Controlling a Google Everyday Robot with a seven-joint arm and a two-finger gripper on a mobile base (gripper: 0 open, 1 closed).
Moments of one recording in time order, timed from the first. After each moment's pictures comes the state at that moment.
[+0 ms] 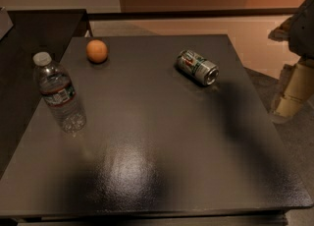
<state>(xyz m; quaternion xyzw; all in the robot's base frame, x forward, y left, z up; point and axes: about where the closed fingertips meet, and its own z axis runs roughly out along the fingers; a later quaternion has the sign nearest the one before) 0.438 -0.217 0.976 -0.60 0.78 -0.03 0.16</state>
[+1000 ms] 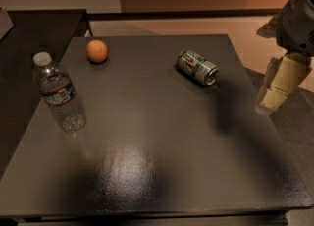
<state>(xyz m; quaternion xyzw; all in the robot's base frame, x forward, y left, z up) 0.455 -0.202 0.975 -0.60 0.78 -0.01 0.18</state>
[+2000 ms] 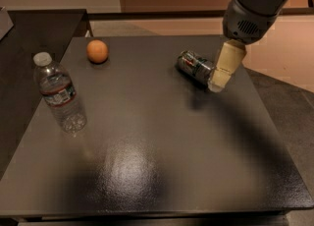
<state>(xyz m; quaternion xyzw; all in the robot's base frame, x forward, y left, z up) 0.539 -0.158 0.942 -0.57 0.81 0.00 0.14</state>
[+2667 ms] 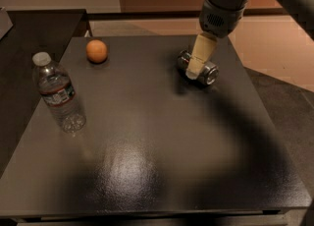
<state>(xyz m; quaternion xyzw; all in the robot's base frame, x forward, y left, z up) 0.592 -0.137 0.920 -0.49 0.86 -0.01 0.10</state>
